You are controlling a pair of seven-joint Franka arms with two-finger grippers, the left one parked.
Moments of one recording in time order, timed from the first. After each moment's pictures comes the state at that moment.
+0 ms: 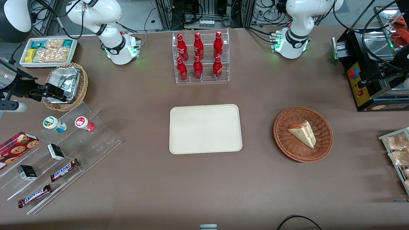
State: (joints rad) arm 0.01 -0.06 -0.05 -1.70 0.02 1.58 0.05
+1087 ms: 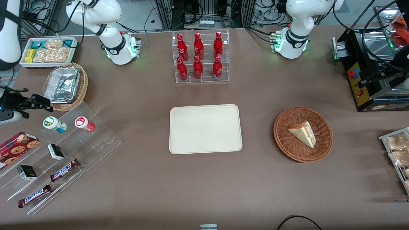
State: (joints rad) arm 0.01 -0.01 -0.25 -1.85 0.02 1.83 -0.51
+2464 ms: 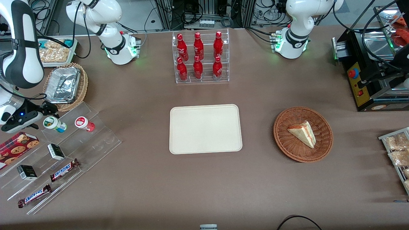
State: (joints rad) arm 0.01 0.01 -0.34 -2.16 0.02 2.24 -0.89
